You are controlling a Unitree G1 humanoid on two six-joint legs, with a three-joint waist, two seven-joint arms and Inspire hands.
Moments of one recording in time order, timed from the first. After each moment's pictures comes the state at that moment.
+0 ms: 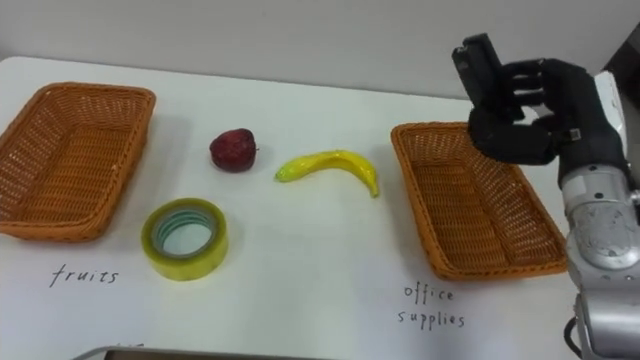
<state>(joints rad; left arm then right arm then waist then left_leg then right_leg) 0.29 0.23 0.18 1.00 -0.06 0.10 0.13 -0.03 -0.51 -0.20 -0.02 -0.03 0.18 -0.03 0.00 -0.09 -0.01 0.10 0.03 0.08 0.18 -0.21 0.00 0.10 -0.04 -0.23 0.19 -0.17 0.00</state>
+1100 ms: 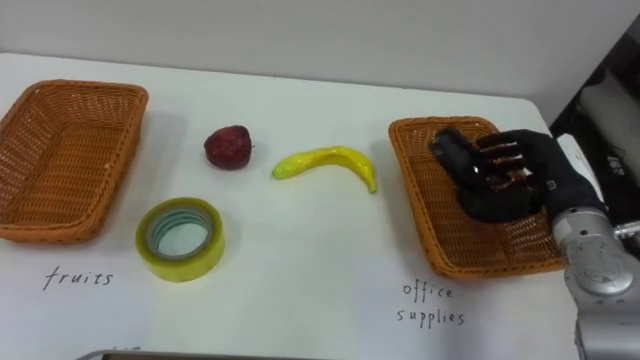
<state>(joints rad) 0.27 0.23 0.18 1.00 -0.06 0.11 0.09 -0.01 -0.51 -0.19 0.08 -0.18 0.19 0.13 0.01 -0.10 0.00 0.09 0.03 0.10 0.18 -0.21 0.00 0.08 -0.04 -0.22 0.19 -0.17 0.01</state>
